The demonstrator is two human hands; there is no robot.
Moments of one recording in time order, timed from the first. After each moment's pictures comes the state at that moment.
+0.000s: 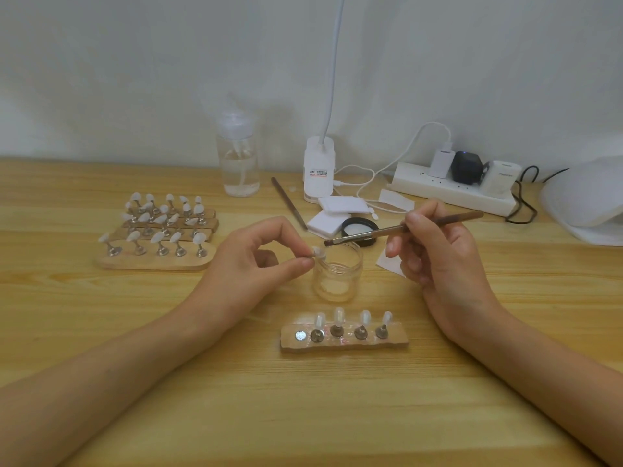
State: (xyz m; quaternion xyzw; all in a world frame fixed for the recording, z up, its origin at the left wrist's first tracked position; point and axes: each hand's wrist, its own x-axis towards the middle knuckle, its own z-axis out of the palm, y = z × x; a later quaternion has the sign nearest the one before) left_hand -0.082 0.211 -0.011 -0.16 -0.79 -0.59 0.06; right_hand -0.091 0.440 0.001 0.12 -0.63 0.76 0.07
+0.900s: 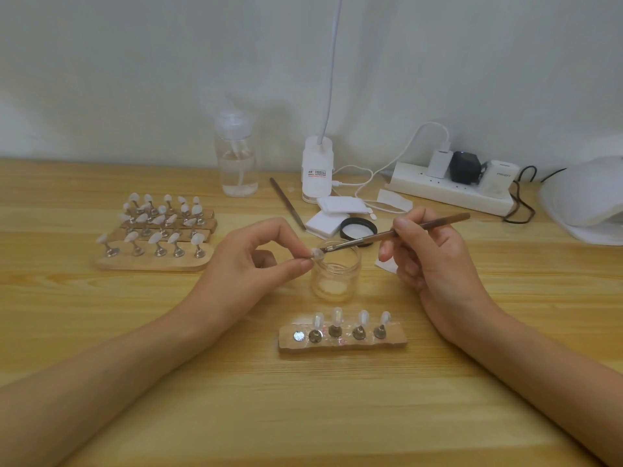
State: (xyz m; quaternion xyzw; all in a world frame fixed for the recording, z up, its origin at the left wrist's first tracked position) left_hand -0.082 0.210 -0.010 -0.17 -0.79 -0.59 0.06; right_hand -0.094 0.440 -0.002 0.10 -0.64 0.76 0.04
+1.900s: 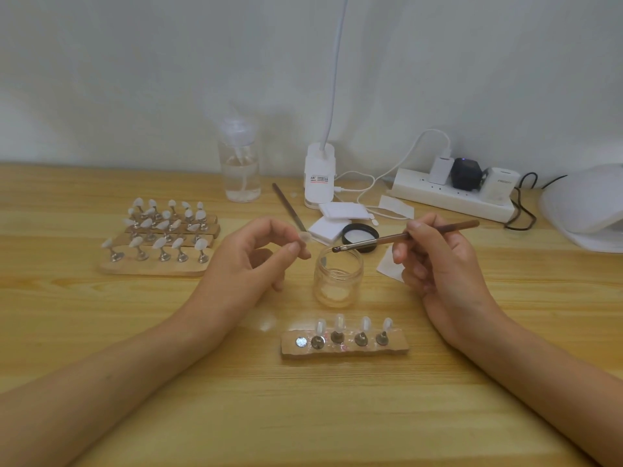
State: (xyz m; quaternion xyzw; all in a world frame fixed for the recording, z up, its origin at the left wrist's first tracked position) left_hand -0.083 0.212 -0.010 -0.15 -0.75 -0.64 0.08; right_hand -0.094 0.442 0.000 0.06 -0.61 0.79 0.05
